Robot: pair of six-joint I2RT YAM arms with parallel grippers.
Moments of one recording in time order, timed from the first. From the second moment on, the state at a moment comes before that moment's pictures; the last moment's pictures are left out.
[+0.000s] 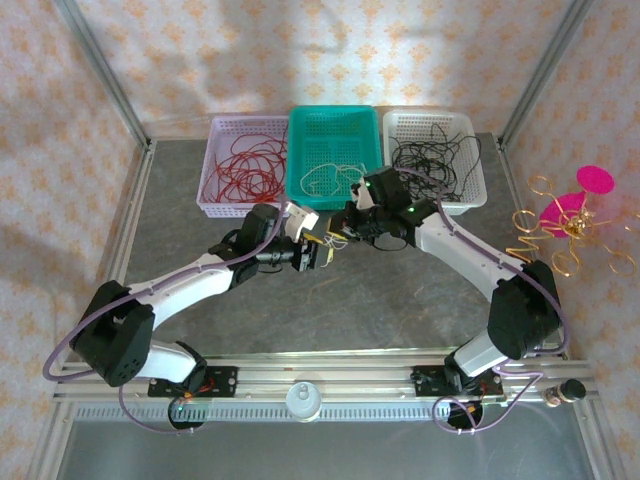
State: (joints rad) left arm -0.56 1.38 0.78 0.06 0.51 -0.28; right arm 0.55 1.52 1.19 -0.48 -0.55 0.87
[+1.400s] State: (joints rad) left arm -0.67 1.20 0.76 -0.04 0.43 -0.38; right arm 0.43 1.36 0.71 0.01 -0.35 1.50
